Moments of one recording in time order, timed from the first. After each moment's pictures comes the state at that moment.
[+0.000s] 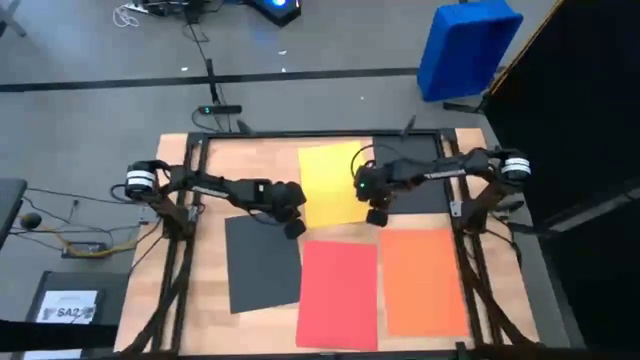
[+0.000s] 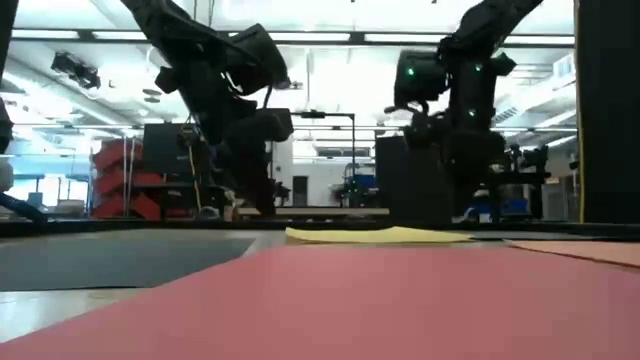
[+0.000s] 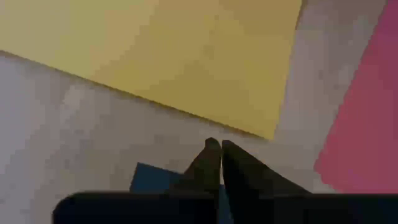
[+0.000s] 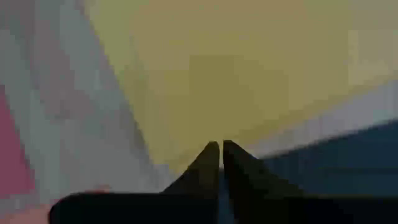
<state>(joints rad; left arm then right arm) 0.10 1.62 0.87 -0.22 -0.05 -0.35 -0.26 1.61 0.95 -0.73 0.05 0.00</state>
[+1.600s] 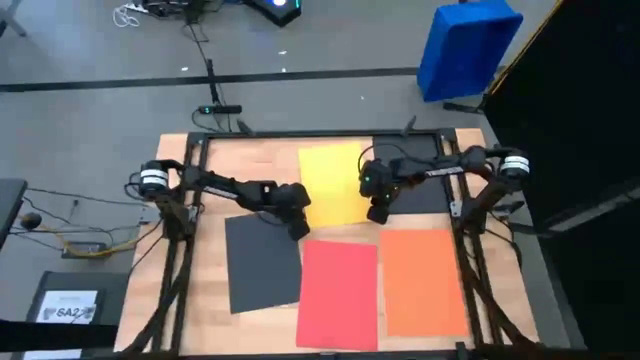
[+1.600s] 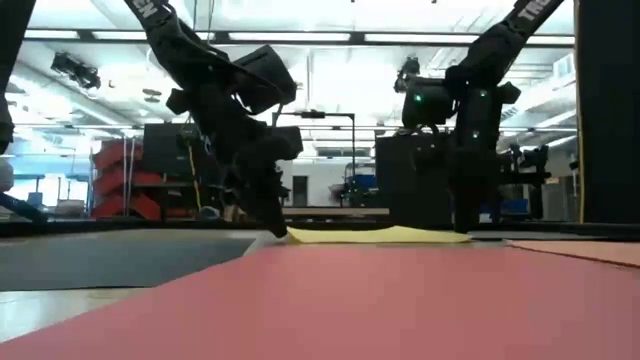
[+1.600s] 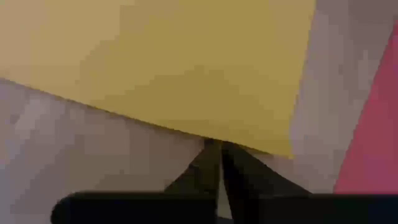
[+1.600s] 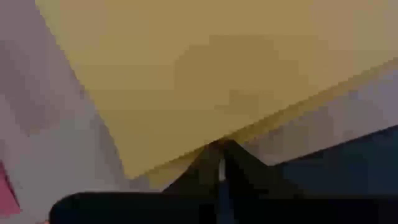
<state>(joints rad) 0.12 1.72 0.87 -0.11 0.00 -0.33 -0.33 1.62 0.84 -0.55 -0.08 0.06</state>
